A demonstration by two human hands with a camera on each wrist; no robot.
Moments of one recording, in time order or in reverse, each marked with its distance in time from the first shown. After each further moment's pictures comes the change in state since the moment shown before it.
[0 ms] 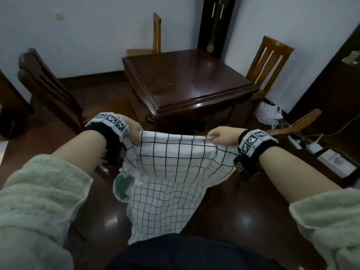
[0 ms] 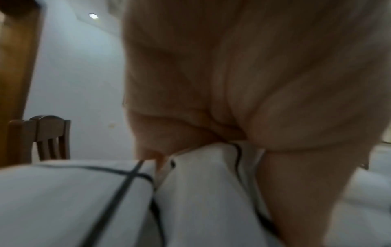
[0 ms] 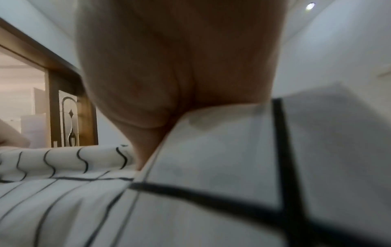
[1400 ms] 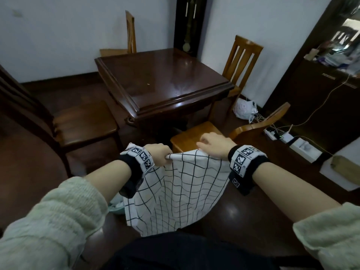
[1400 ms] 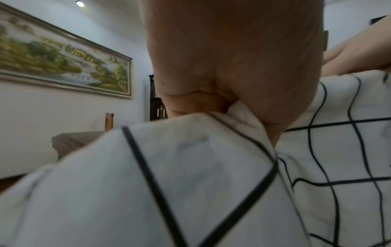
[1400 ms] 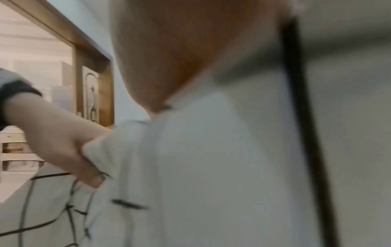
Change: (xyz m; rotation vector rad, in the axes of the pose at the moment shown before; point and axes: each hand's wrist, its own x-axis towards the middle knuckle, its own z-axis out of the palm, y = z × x) left_hand 0.054 0.112 0.083 0.275 0.348 0.269; right_hand -0.030 0.012 0.037 -0.016 0.233 0.255
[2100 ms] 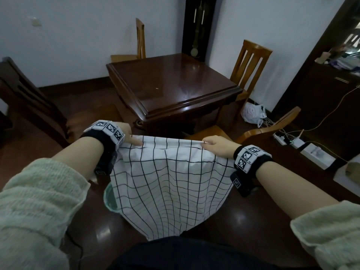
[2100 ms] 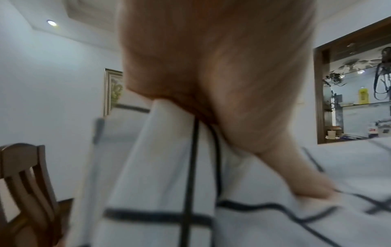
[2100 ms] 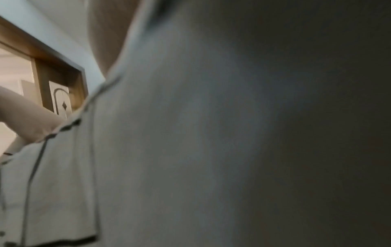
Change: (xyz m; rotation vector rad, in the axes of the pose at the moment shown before) left_hand -0.047 -0.111 -0.065 0.098 -0.035 -0.448; right_hand 0.009 -0.007 -0.001 0.301 -0.042 -0.166
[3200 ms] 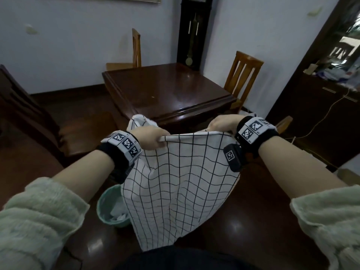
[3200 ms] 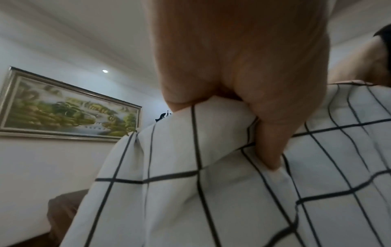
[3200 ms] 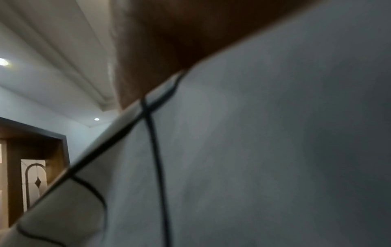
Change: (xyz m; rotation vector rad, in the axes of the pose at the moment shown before) left_hand -0.025 0.071 -0.030 -0.108 0.230 0.479; right_hand 0.016 -0.049 -0.093 -0.095 -0.069 0.284
